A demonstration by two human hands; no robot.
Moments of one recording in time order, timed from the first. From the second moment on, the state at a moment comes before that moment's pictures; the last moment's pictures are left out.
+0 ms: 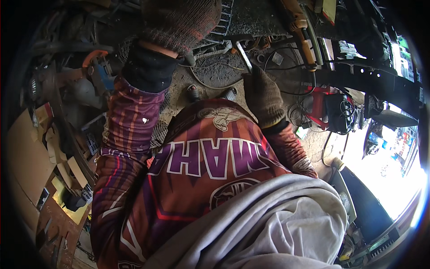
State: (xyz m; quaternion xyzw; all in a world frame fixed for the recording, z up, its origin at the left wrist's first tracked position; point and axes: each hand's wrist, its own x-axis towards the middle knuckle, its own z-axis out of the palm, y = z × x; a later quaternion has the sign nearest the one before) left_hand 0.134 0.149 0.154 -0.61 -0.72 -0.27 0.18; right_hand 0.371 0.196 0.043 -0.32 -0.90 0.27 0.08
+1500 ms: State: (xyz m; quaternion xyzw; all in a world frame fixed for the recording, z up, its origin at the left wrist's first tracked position) left_hand 0.128 0.151 0.155 -0.61 -0.72 -0.30 0.15; right_hand 0.361 0.207 0.046 -0.36 -0.89 0.27 0.06
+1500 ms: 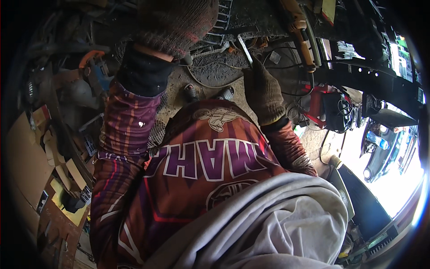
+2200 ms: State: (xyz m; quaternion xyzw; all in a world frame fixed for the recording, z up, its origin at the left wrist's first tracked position) left_hand 0.130 0.154 0.154 -0.61 -0.72 -0.30 0.15; right_hand 0.374 0.205 0.053 -0.38 -0.84 0.35 0.17
